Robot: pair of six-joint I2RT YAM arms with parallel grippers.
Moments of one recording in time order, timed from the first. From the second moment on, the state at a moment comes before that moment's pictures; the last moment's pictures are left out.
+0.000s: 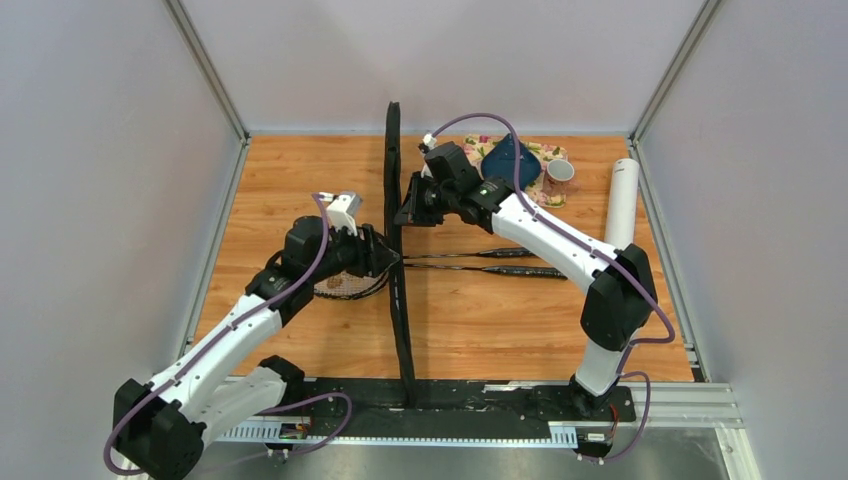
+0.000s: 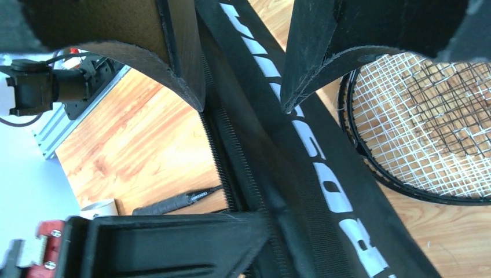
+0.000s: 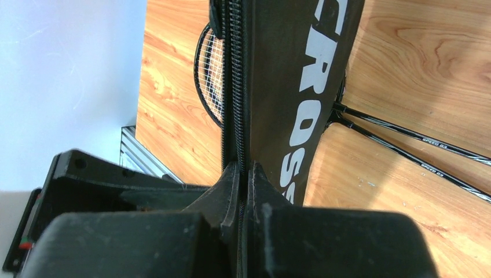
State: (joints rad) left arm -0.48 0.94 0.68 -0.16 0.31 -0.44; right arm 0.75 1.77 1.61 -0.49 -0.22 0.76
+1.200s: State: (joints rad) left arm -0.62 1.03 0.75 -0.20 0.00 -0.40; right arm 0.75 1.78 1.61 -0.49 -0.23 0.76
